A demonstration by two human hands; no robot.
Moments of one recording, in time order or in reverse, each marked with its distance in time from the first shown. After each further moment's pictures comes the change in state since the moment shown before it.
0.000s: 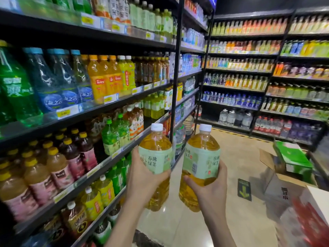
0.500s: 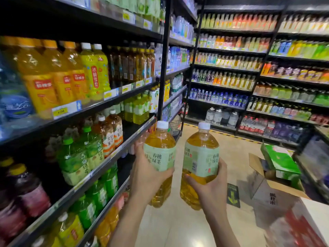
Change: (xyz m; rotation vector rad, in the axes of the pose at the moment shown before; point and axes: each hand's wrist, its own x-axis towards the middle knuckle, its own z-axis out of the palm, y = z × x) left_hand 0.187 -0.038 0.119 -0.011 -0.107 0.002; right_hand 0.178 0.078 0.060 -0.135 0.049 0.006
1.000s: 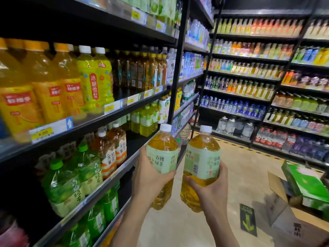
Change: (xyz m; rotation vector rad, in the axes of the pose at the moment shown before) left_hand 0.130 -0.036 0.029 0.023 0.063 -0.016; right_hand 0.115 0.041 0.088 0.042 -0.047 -0.018
